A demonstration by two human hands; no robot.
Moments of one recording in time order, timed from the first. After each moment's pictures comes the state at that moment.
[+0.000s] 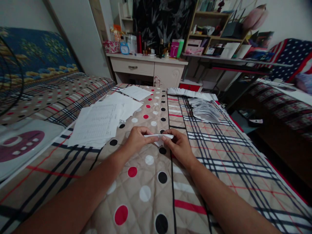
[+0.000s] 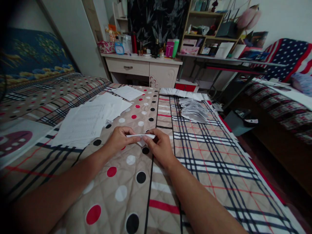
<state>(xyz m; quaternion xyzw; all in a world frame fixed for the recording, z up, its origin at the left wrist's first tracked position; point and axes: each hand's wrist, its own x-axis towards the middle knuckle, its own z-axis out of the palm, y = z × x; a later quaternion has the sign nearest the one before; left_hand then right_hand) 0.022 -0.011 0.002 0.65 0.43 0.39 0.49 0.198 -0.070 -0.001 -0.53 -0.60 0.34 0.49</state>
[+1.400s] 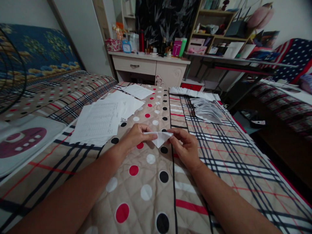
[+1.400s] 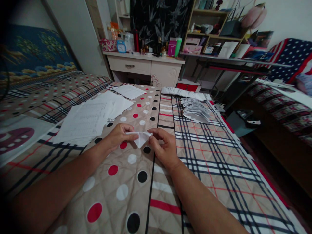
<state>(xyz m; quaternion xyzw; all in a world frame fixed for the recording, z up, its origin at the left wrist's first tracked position) 0.010 -0.002 0.002 0.59 0.41 0.33 0.61 0.200 -0.082 0.003 -0.49 -0.63 0.23 0.55</state>
